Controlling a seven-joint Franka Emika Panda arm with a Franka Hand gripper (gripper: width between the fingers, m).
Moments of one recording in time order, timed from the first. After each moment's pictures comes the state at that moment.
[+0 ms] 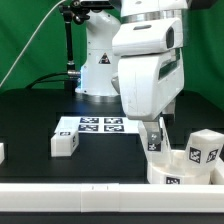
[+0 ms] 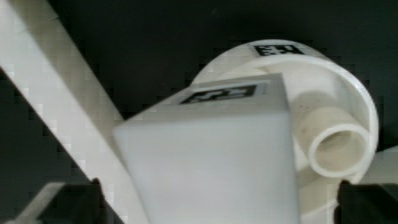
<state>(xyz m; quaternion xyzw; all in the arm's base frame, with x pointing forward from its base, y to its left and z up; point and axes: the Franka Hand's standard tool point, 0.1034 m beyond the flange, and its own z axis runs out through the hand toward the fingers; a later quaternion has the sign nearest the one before) 0.617 0.046 0.084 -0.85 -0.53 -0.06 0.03</state>
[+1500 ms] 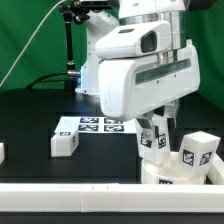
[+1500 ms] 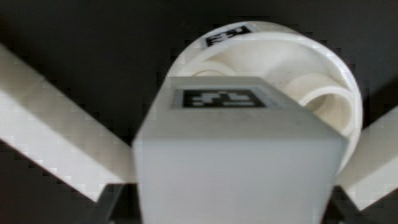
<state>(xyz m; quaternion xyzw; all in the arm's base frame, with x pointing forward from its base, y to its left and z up) 0.615 0.044 0.081 -0.93 -0.35 -0.05 0.05</state>
